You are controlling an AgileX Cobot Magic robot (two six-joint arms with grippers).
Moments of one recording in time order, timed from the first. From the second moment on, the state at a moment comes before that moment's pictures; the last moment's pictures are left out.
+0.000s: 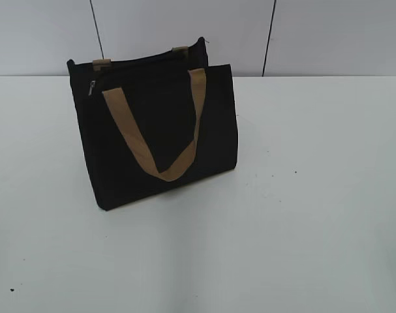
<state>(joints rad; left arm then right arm) 0.01 -0.01 -0.53 -0.06 1.06 -0.06 0.16 -0.01 -0.48 0.02 1.11 0.00</state>
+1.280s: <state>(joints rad) 0.01 0.00 -0.53 -0.07 1.05 -0.06 0.16 -0.01 -0.48 0.02 1.11 0.00</state>
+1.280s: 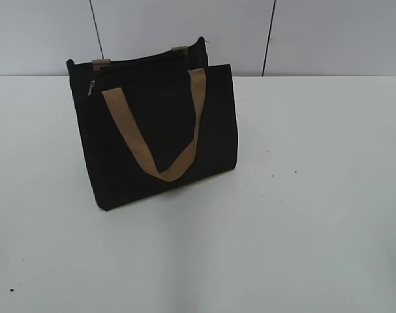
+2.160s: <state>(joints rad) 0.01 1.06 -0.56 -0.24 0.06 0.25 0.16 -0.01 -0.48 0.02 1.11 0.00</state>
